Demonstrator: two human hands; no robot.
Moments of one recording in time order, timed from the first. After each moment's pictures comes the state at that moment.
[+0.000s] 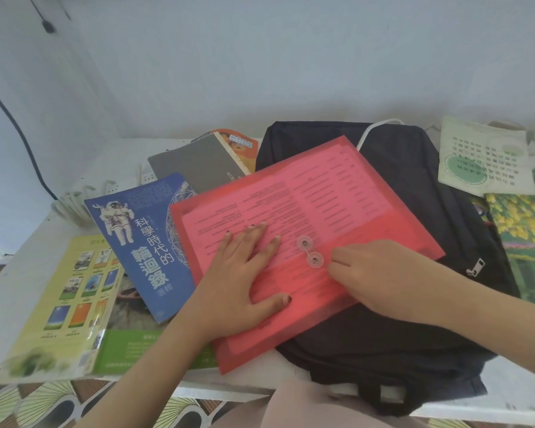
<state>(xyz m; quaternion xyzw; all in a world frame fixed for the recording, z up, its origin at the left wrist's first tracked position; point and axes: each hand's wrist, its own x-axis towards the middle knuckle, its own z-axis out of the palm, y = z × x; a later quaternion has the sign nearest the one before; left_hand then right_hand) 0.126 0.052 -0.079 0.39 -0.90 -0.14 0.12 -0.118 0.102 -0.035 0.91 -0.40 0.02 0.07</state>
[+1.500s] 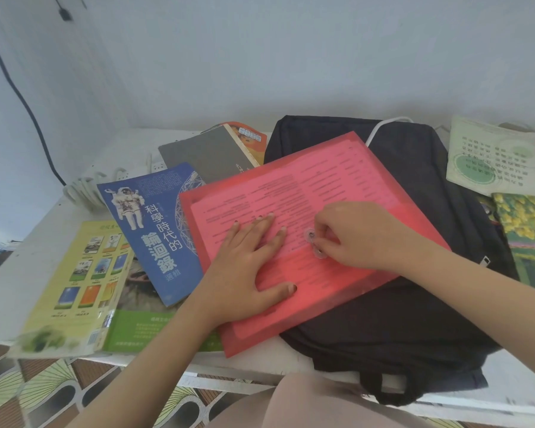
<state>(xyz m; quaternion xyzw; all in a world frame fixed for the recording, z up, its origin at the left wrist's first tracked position) 0.124 0.053 -0.081 0.40 -0.89 -0.14 0.14 -0.094 0.058 -0.023 0.83 -0.55 0.04 -0.05</state>
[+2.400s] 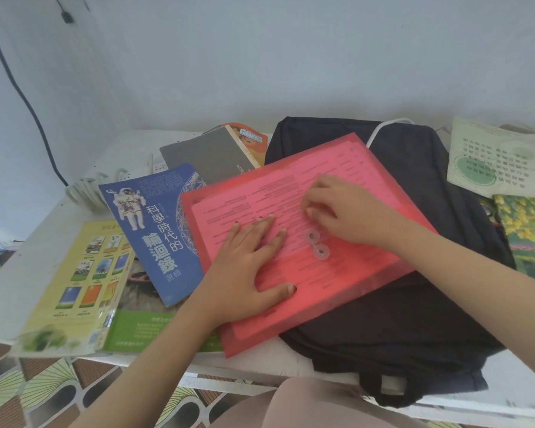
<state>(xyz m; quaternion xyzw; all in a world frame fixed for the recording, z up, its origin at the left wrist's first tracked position) 0.125 0.053 -0.081 0.40 -0.89 -0.15 0.14 -0.101 0.023 -0.034 0.83 -0.53 0.15 -0.10</state>
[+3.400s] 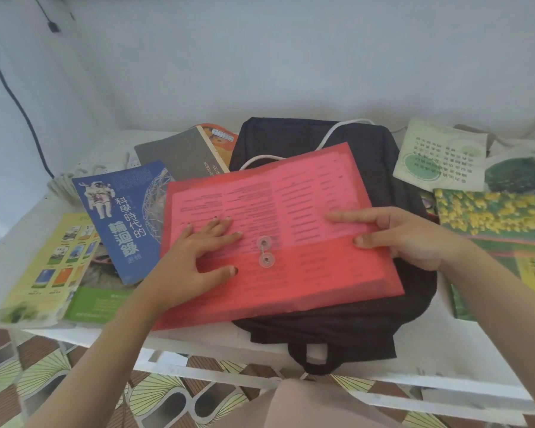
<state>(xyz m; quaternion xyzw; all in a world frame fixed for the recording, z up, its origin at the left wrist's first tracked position) 0.120 0.076 -0.062 0.44 -0.83 -0.29 0.20 -0.219 0.110 -0.028 0.49 -0.49 0.29 -0.66</state>
